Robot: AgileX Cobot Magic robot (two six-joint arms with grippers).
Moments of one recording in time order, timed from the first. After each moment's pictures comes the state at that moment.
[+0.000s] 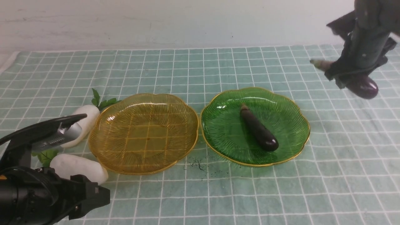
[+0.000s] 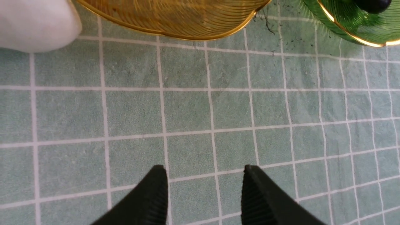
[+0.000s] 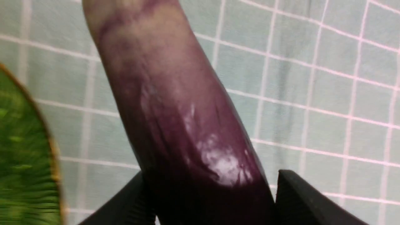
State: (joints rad) right arm 0.08 2.12 -2.01 -0.07 1.23 -0.09; left arm 0.01 1.01 -0.55 -0.69 0.76 0.35
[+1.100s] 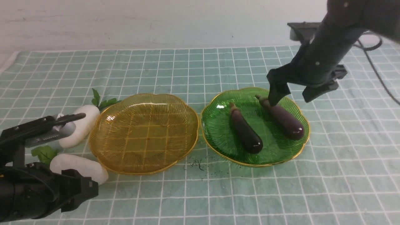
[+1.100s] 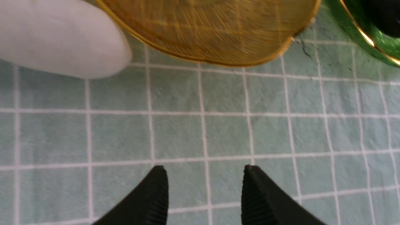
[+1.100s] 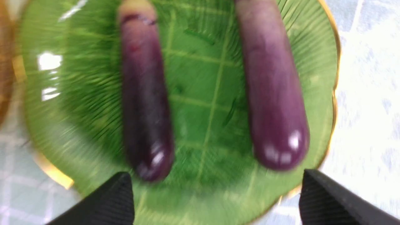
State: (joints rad) right arm 0.27 1.87 -1.70 0.17 1.24 0.01; left arm 0.01 1.01 -0.55 -0.54 0.63 0.23
